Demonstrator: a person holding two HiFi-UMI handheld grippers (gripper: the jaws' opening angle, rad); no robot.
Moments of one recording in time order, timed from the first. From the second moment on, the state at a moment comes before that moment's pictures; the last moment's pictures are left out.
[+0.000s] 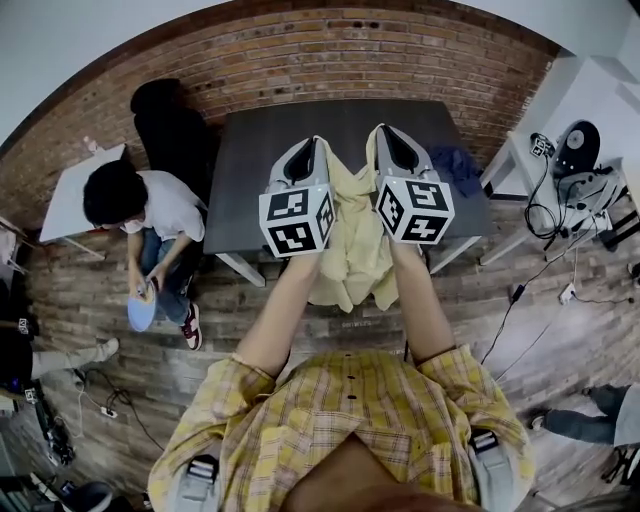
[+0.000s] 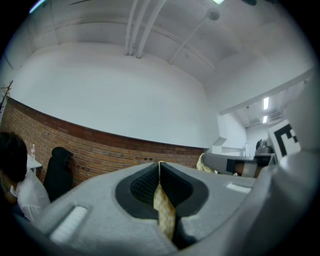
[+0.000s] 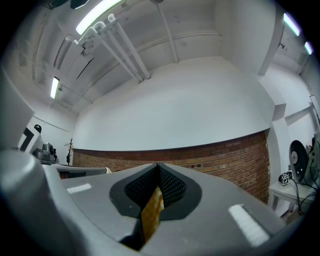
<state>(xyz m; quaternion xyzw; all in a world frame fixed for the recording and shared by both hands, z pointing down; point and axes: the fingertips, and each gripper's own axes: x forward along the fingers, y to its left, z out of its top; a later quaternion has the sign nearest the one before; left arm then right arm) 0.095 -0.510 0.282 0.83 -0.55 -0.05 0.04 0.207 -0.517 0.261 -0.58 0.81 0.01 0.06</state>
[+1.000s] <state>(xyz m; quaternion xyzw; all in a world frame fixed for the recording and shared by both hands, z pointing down) 0.109 -0.518 0.330 0.83 -0.56 0.02 0.06 0.192 -0.526 0.312 -0.56 0.83 -0.03 0.02</state>
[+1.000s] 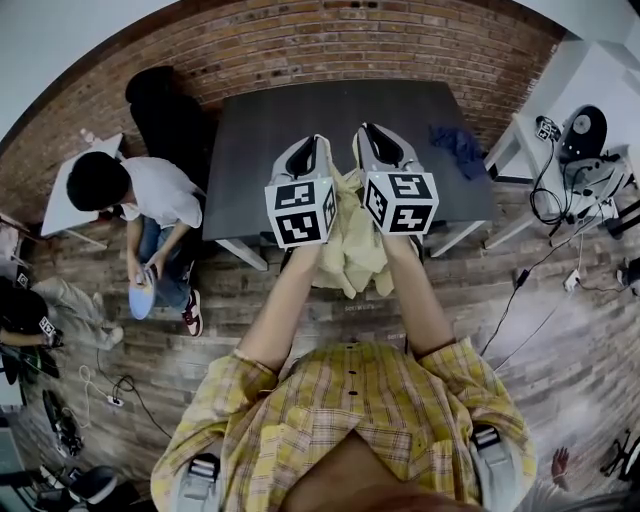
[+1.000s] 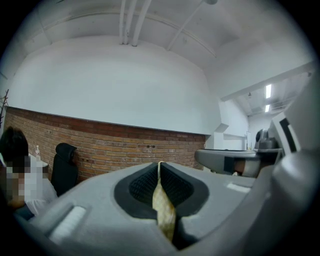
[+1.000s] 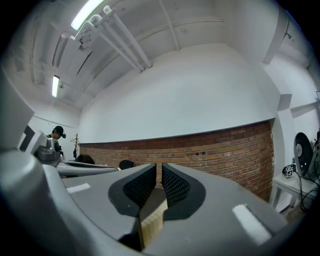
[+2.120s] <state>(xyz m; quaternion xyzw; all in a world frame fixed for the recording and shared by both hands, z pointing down) 0.115 -0.457 0.337 0.84 -0.54 0.02 0.05 0.188 -0.461 0.315 -0.55 0.84 -0.03 0.03</state>
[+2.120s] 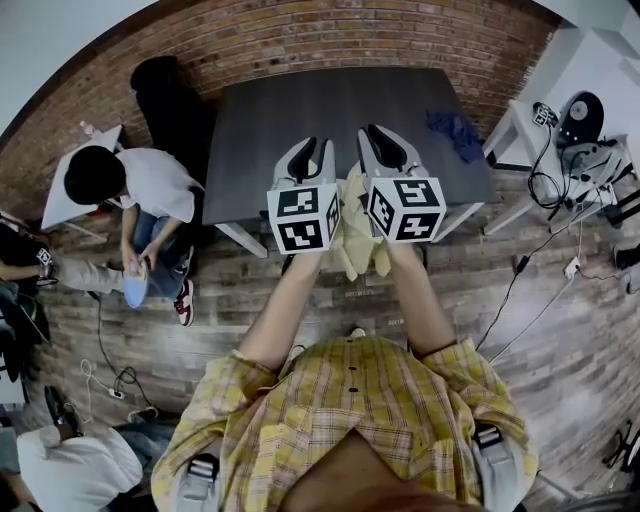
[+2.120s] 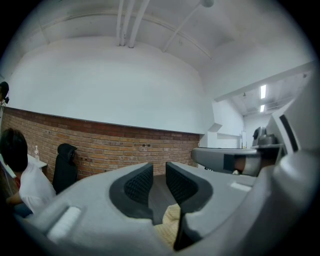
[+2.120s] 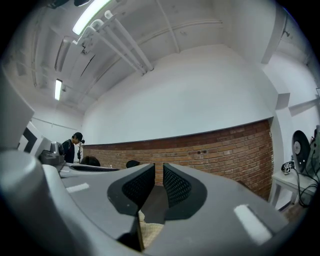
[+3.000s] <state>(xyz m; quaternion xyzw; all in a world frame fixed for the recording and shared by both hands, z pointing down) 0.098 -0.366 0.351 0.86 -0.51 0.03 0.05 0.156 -0.370 0.332 -0.54 0.84 -0.04 0.02</state>
